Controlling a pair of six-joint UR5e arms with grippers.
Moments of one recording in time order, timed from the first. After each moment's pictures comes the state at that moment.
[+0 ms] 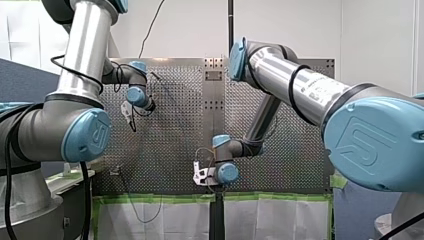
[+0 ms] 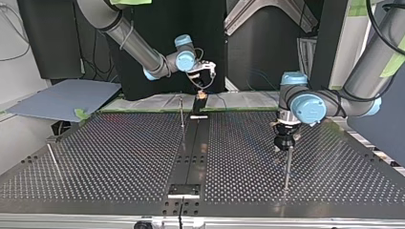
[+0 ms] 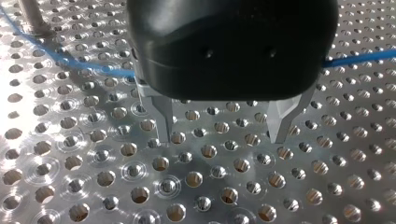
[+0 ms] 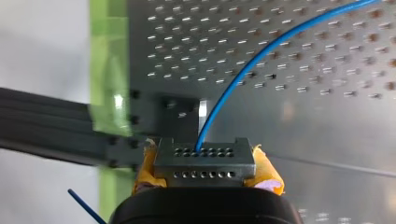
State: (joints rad) left arm 0.00 -1.90 -1.69 -2.76 -1.57 -1.99; right arm 2.32 -0.48 1.34 -0.55 1.65 1.58
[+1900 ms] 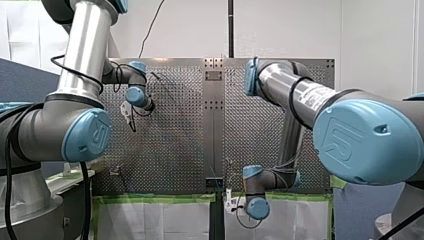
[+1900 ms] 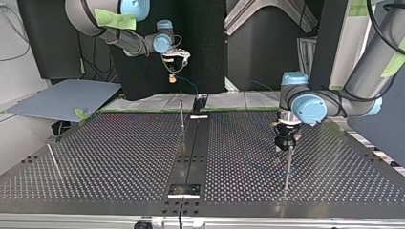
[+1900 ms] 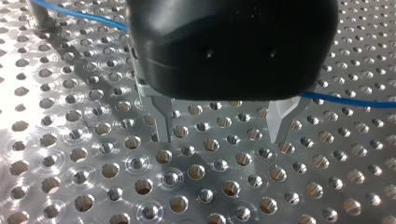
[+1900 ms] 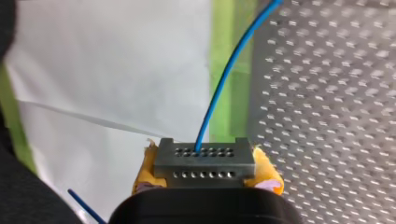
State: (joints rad) left arm 0.01 -1.90 -1.69 -2.76 -1.58 -2.00; right arm 2.16 -0.41 1.64 -0.92 1.72 1.63
